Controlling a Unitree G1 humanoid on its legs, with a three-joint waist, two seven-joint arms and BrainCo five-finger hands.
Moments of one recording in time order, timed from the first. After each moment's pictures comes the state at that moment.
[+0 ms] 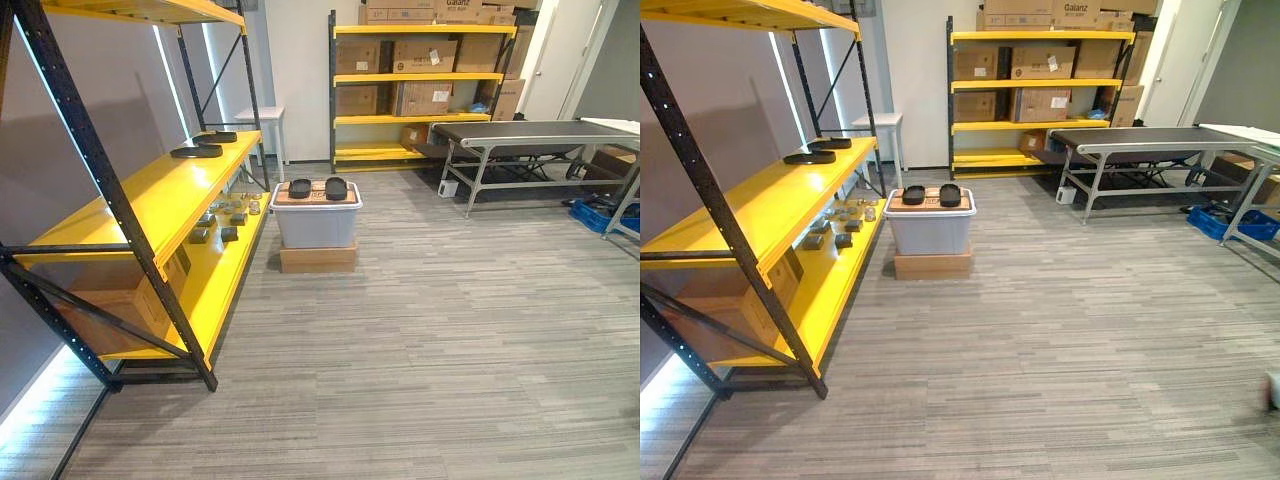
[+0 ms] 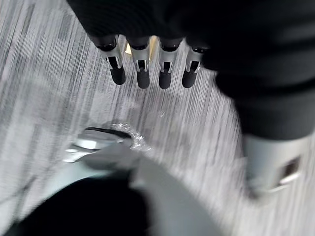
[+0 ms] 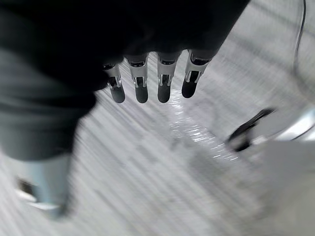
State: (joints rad) left arm 0.19 0.13 0.27 1.13 -0.11 -0.01 -0.08; right arm 0.09 -0.15 -0.59 1.16 0.39 -0.02 0.05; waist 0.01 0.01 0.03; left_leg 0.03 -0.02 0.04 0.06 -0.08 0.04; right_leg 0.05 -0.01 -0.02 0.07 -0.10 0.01
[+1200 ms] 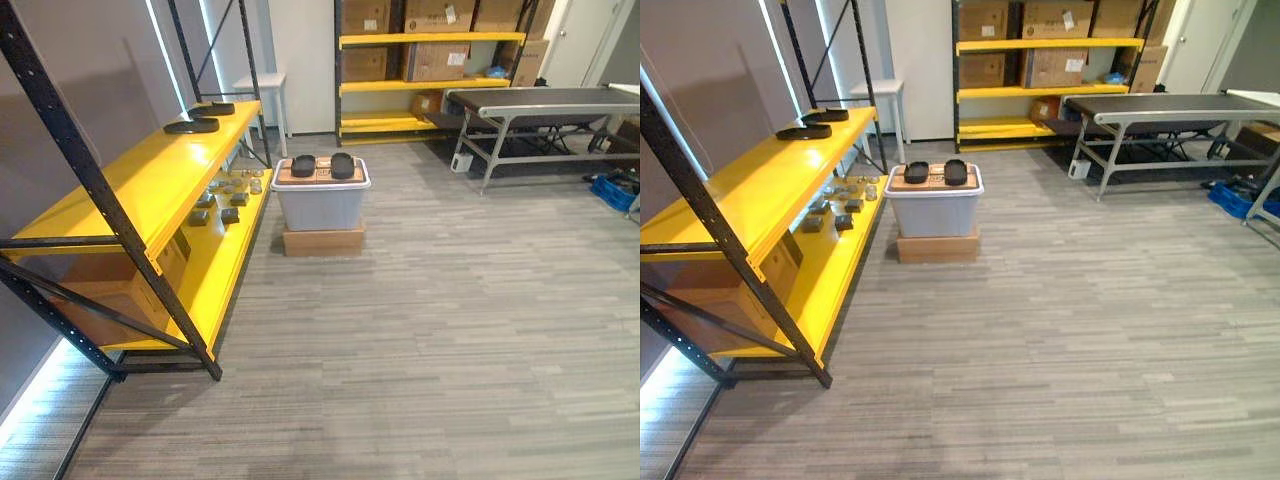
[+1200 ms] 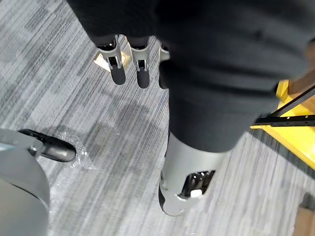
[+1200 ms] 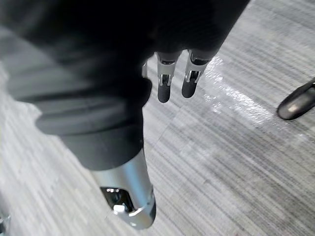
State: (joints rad) left arm 0.11 0.12 0.31 1.07 -0.20 -0.07 0.00; right arm -0.08 -0.15 -0.59 1.15 0.38 -0.06 0.00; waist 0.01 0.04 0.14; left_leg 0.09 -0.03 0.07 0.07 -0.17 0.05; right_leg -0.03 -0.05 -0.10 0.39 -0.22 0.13
